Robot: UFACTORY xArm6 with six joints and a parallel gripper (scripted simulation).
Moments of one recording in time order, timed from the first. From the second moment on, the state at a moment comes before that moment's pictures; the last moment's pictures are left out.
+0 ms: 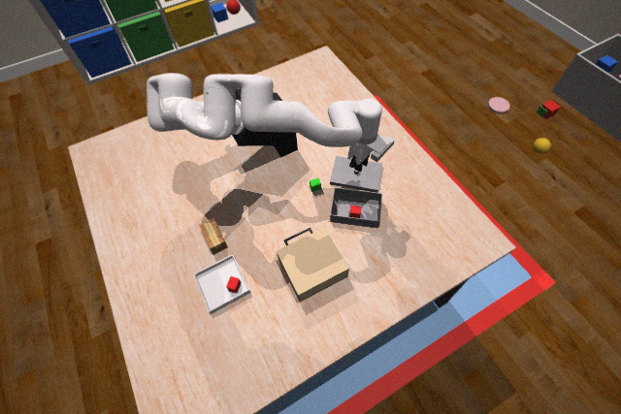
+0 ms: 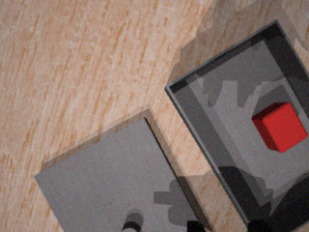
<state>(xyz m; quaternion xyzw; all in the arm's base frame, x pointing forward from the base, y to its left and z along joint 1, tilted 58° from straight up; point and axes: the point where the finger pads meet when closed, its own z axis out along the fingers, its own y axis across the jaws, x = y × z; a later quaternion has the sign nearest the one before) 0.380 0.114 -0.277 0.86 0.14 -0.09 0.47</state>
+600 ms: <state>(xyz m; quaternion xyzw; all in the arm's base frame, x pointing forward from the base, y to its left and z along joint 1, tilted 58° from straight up) 0.456 0.076 -0.228 0.86 -0.17 0.07 0.48</state>
